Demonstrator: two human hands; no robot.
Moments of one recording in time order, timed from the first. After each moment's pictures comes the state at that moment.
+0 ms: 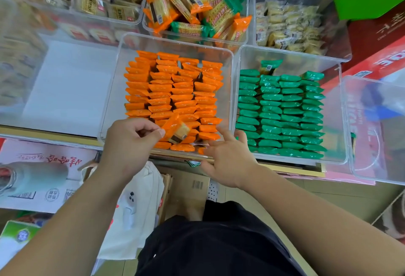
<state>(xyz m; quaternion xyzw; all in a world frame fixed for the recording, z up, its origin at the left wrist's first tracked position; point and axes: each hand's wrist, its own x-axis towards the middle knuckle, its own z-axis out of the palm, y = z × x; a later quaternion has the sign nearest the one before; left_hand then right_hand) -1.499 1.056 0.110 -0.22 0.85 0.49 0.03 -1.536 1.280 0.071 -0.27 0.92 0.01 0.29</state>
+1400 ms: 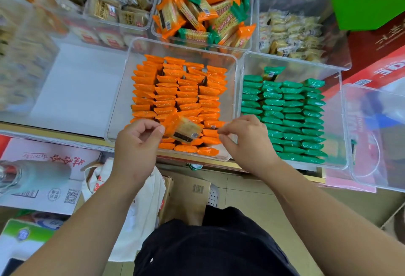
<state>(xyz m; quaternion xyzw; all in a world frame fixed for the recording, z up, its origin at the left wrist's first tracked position) -1.486 1.067 0.098 -0.27 0.78 0.56 -0.04 -1.554 1.299 0.090 -0.17 0.95 -0.24 0.07</state>
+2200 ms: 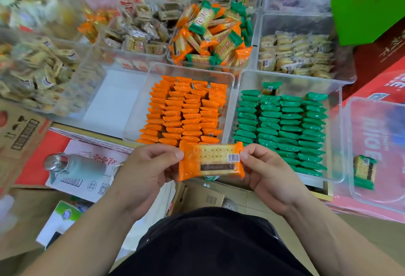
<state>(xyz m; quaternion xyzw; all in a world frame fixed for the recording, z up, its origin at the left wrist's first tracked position) -1.438 1.156 0.208 -0.29 0.63 0.71 0.06 -1.510 1.382 0.153 0.07 0.48 -0.79 0.38</state>
